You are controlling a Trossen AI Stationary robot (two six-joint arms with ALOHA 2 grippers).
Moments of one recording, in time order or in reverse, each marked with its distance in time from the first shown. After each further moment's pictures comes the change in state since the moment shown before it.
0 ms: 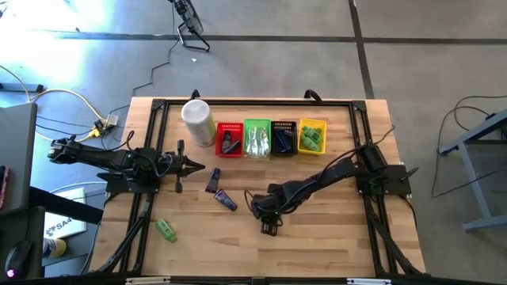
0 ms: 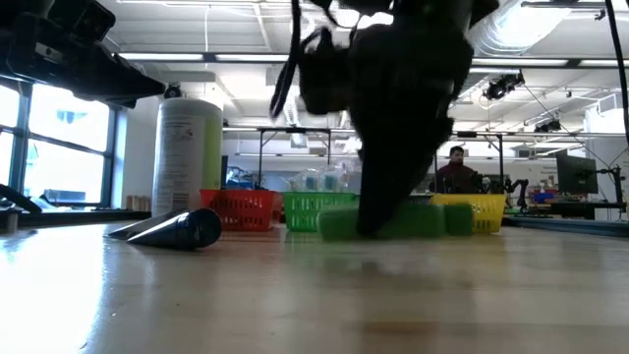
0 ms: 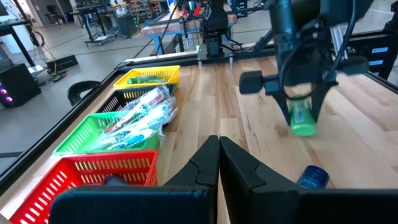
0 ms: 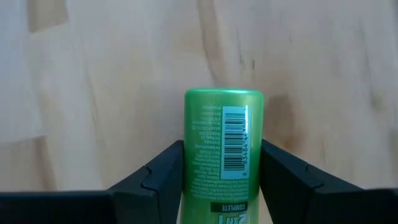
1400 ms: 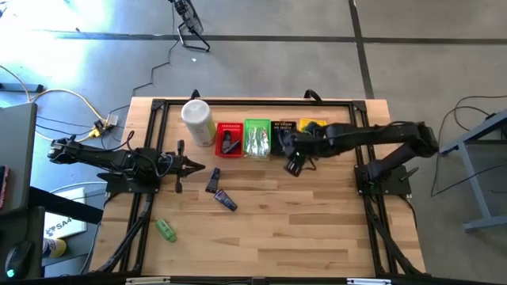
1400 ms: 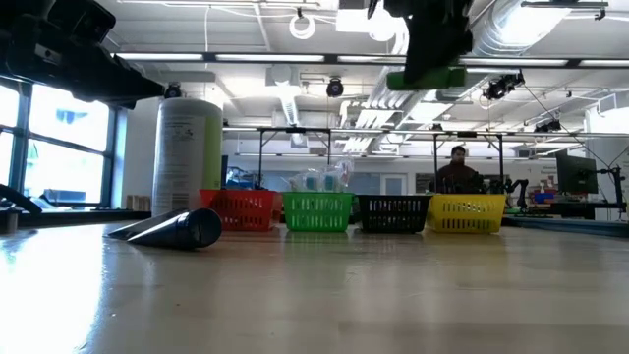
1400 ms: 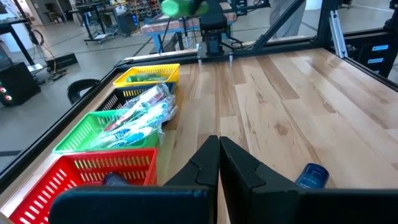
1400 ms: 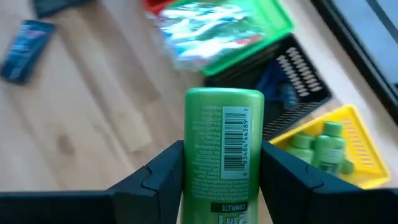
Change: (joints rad) left arm 0.000 0.000 0.000 -0.008 0.000 0.000; right arm -0.268 -0.551 0.006 -0.525 0.350 -0.030
